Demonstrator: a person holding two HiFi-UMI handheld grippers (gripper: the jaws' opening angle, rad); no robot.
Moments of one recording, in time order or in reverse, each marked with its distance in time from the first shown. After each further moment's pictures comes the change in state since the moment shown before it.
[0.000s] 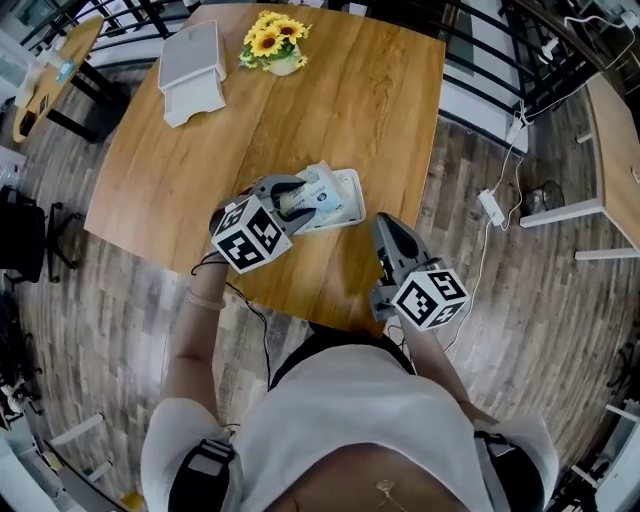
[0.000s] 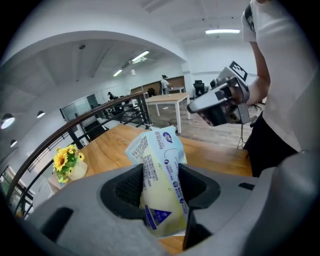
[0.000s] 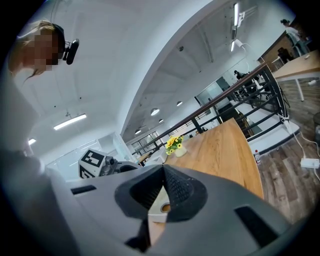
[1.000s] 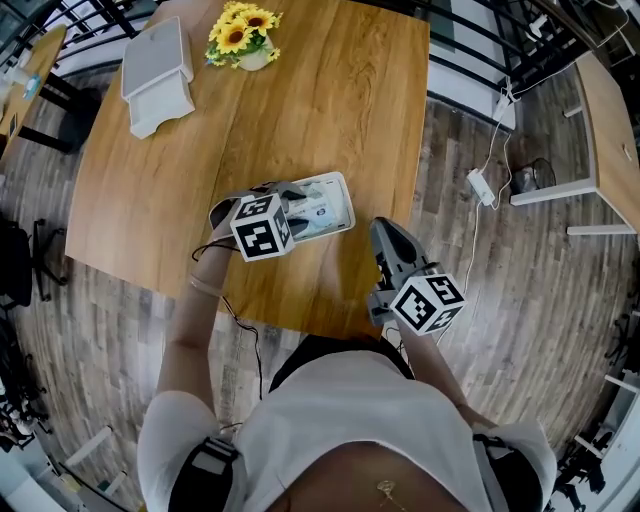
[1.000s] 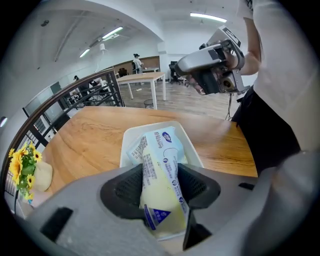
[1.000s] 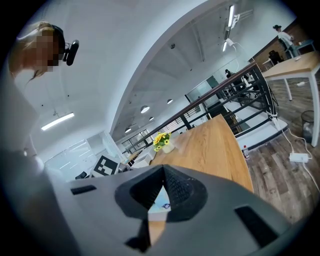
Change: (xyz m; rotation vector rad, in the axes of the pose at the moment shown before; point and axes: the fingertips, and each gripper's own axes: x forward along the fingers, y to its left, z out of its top) left arm 0.085 -0.019 -0.054 0.153 0.217 -0.312; right arm 0.007 -0.042 -0.013 0.044 0.030 -0.116
